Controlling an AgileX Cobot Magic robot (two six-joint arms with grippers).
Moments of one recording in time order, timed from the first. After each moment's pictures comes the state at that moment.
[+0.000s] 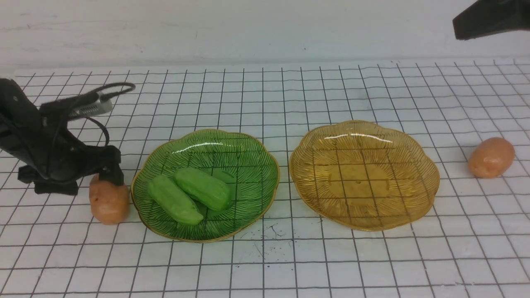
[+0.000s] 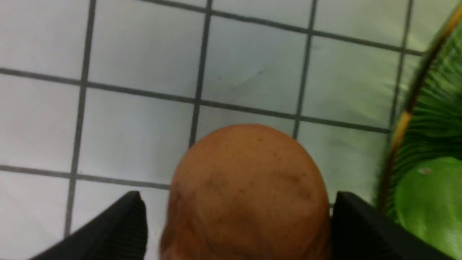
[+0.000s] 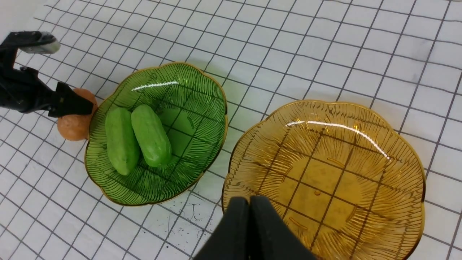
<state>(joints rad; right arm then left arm) 0.03 1.43 -1.63 0.58 1.26 -0.41 0.13 1.87 -1.20 -0.26 0.66 0.11</state>
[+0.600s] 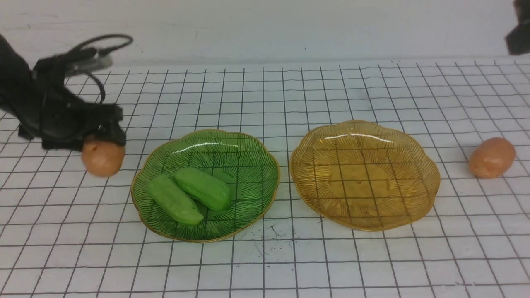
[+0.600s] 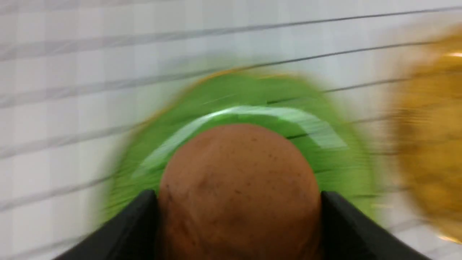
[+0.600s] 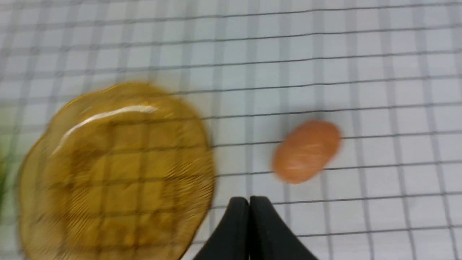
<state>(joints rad) -0.13 1.47 -1.63 0.11 1.22 -0.03 -0.09 1.72 -1.48 -0.44 0.83 0.32</state>
